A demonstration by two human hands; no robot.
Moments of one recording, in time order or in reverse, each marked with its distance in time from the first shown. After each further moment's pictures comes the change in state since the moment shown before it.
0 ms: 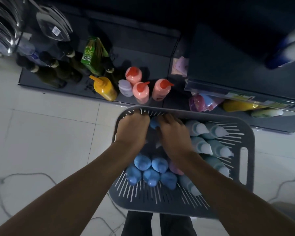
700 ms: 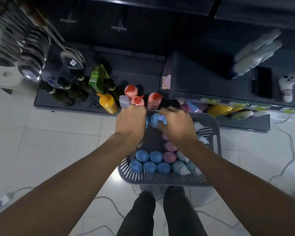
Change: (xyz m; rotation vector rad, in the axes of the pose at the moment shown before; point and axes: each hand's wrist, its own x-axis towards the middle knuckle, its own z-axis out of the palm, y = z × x) left_hand -0.069 0.005 -0.102 -0.057 0.140 -0.072; right_hand -0.027 -0.017 -0.124 0.038 0.187 -0.005
